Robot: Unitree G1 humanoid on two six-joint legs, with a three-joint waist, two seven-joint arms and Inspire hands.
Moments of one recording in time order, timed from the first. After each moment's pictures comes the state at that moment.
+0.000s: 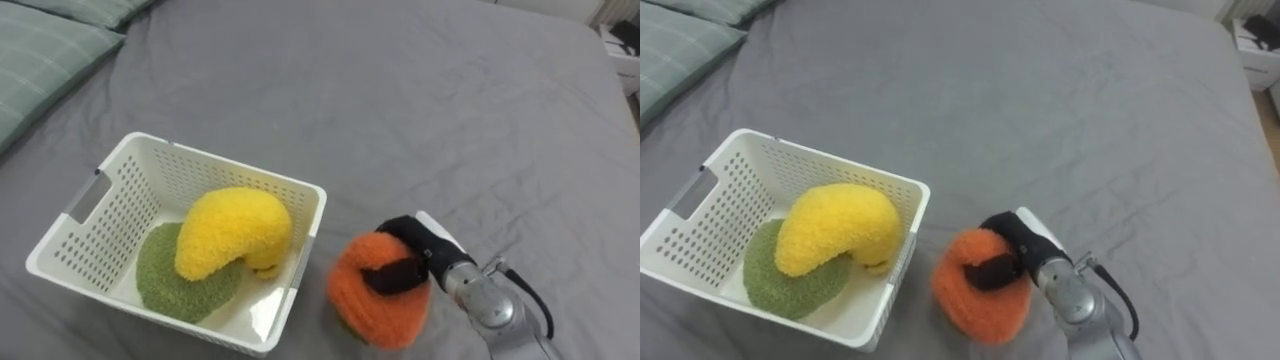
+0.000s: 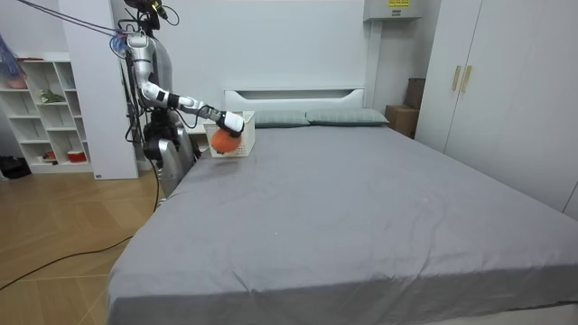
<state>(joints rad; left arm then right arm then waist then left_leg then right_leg) 0.15 0.15 0.14 1.09 -0.22 -0.01 -0.05 -0.06 -0.23 0.13 0.30 -0.43 0.04 0.23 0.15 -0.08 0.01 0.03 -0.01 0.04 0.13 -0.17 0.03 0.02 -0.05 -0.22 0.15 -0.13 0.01</state>
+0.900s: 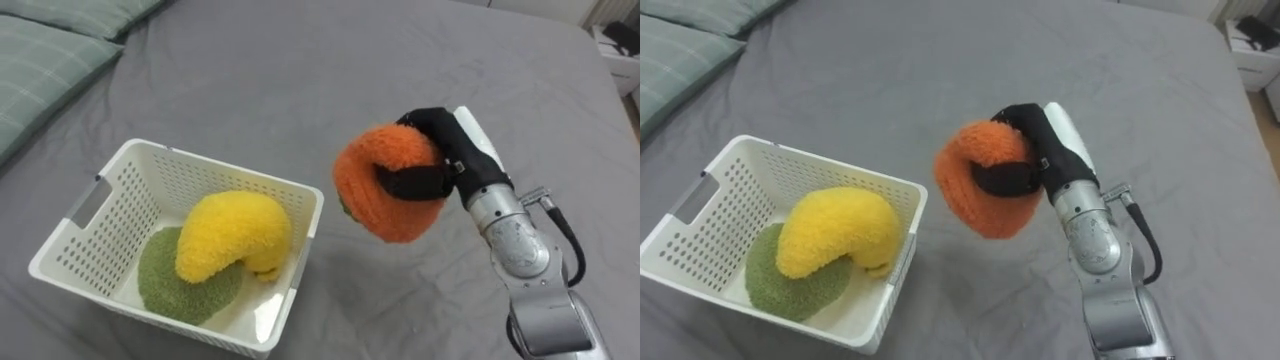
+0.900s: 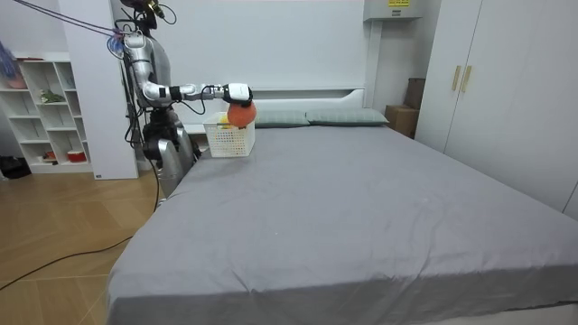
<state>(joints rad) 0.14 0.14 0.12 1.10 -0.22 -0.02 -0.05 -0.13 -0.23 0.06 -0.05 -0.38 0.06 0.13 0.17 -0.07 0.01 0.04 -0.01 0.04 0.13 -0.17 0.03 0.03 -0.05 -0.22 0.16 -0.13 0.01</state>
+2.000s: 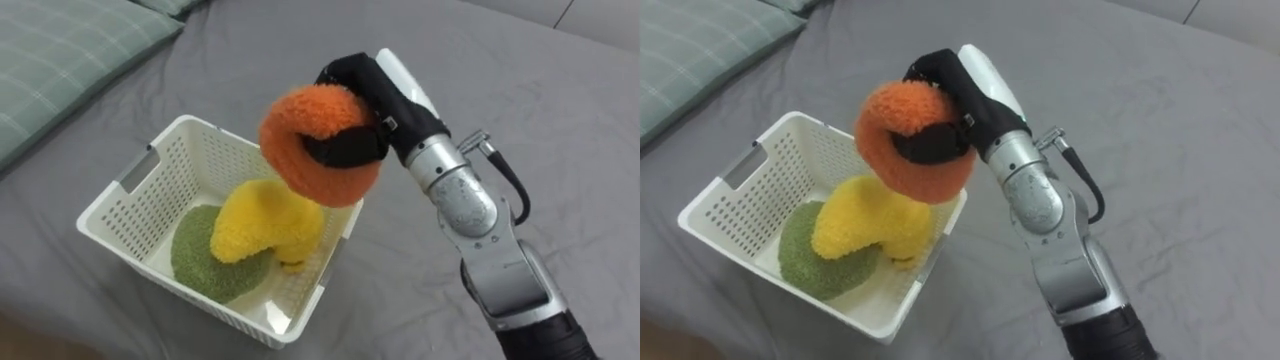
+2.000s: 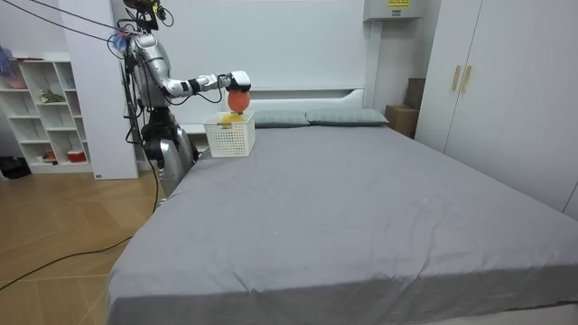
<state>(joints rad) 0.10 0.14 0.10 1.12 -0.23 -0.03 -0.05 -0.31 -0.21 0.30 -0.04 -0.37 0.10 0.15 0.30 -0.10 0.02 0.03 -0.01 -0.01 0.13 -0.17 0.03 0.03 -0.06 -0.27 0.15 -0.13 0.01</state>
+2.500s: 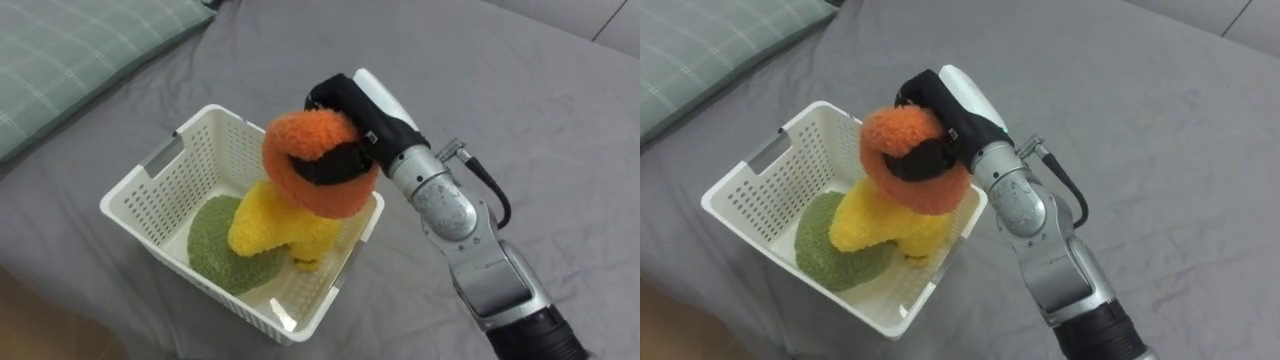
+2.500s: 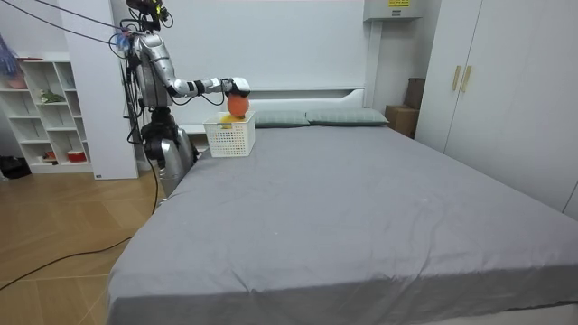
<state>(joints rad) 0.08 0.15 0.09 1.12 -0.25 -0.03 -0.05 -0.33 -0.21 0.34 0.03 -0.36 0.10 0.14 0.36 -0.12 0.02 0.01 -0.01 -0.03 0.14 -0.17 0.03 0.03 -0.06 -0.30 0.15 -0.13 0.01</state>
